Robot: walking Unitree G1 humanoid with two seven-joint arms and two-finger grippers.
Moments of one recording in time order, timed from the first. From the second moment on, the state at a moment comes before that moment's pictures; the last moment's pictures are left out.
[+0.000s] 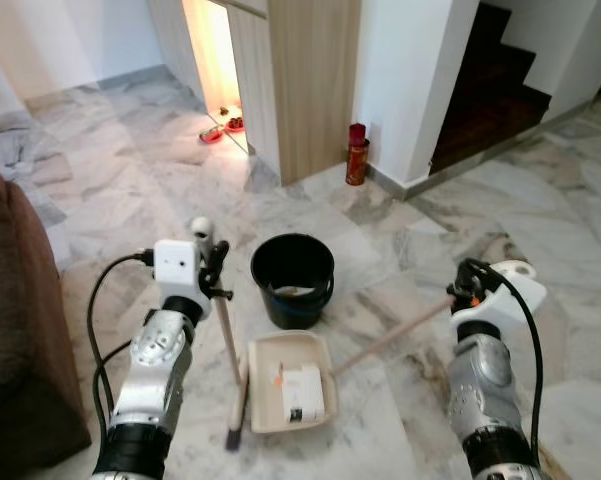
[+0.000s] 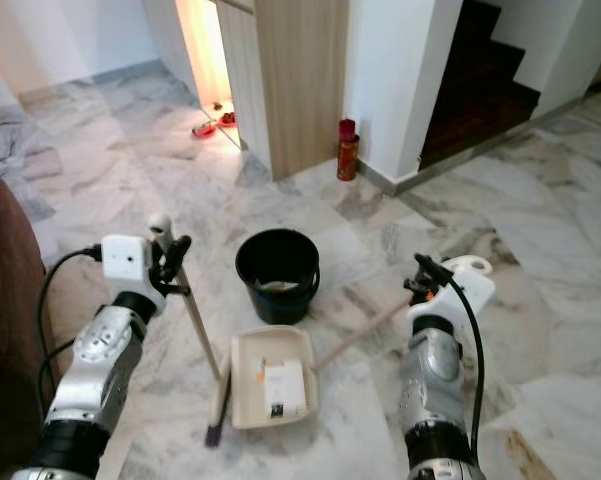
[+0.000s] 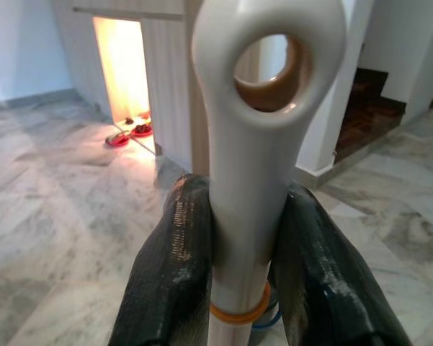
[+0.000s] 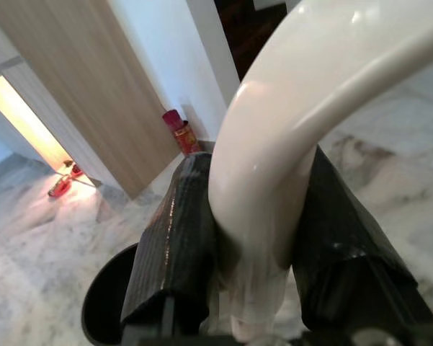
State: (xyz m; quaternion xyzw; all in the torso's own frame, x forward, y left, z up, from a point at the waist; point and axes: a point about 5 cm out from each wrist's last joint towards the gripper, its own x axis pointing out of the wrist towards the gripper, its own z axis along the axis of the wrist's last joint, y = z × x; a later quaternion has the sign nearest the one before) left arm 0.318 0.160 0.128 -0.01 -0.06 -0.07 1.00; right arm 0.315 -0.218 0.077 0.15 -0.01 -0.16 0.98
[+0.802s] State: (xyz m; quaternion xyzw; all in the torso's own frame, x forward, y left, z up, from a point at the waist) left arm 0.320 0.161 0.130 0.00 -0.06 -0.07 1.00; right arm 0.311 -0.216 0.089 0.15 -0.04 -0.15 0.98
